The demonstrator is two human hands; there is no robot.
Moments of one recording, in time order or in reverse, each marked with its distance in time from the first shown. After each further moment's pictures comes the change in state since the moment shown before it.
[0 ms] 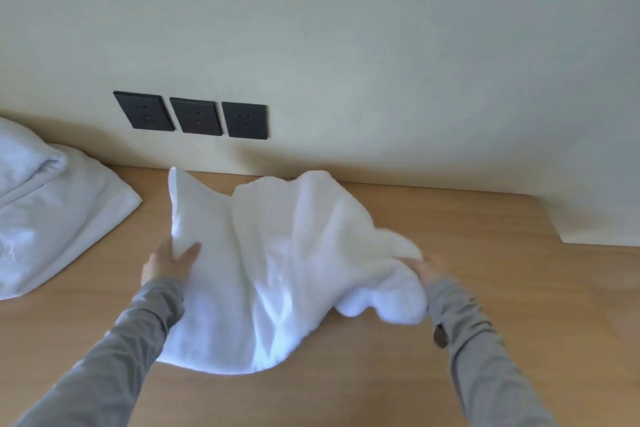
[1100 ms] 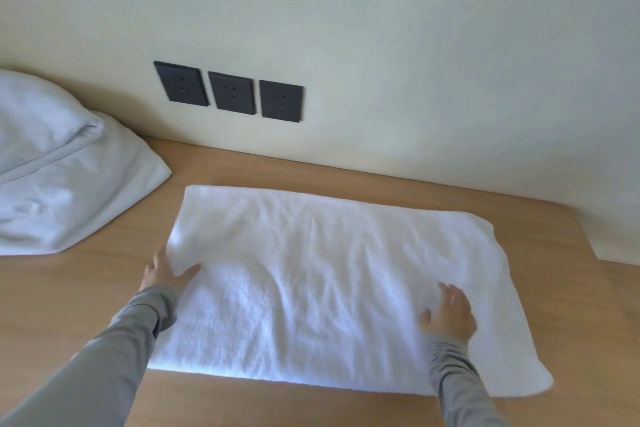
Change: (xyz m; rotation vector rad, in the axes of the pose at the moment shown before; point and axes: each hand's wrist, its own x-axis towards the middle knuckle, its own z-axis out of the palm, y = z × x) left_hand 0.011 -0.099 -0.016 0.156 -0.115 -0.213; right_hand -0.008 0.093 0.056 -0.701 0.322 -0.151
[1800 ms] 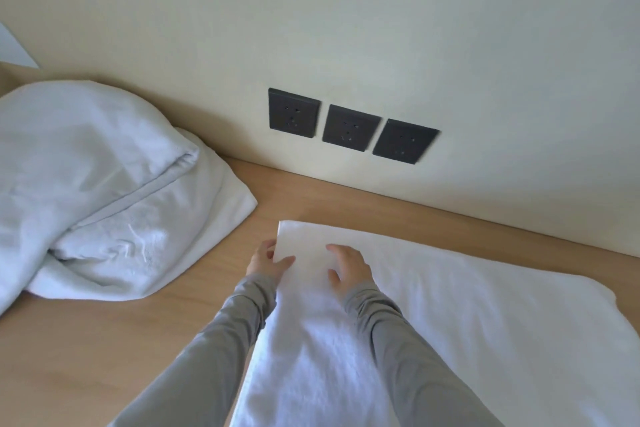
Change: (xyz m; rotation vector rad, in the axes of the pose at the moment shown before) left_hand 0.114 0.058 -0.028 -0.453 -0.257 -0.008; right_hand -0.007 -0.363 0.081 0.055 -0.357 -0.630
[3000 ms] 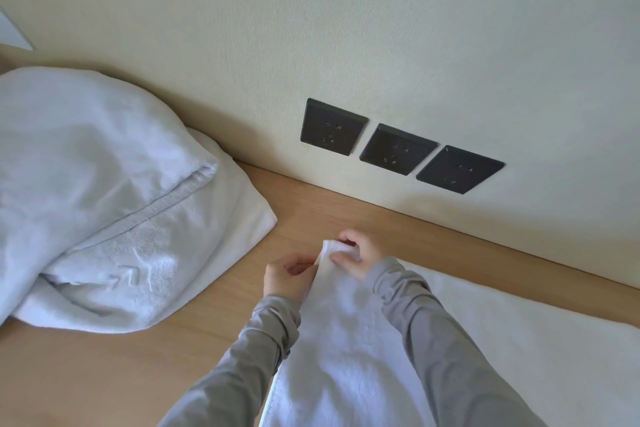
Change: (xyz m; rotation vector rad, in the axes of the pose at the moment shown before) left_hand 0.001 0.033 -0.007 -0.361 -0.045 -0.004; right_hand 0.075 -0.048 -0.041 0.255 -0.096 -0.010
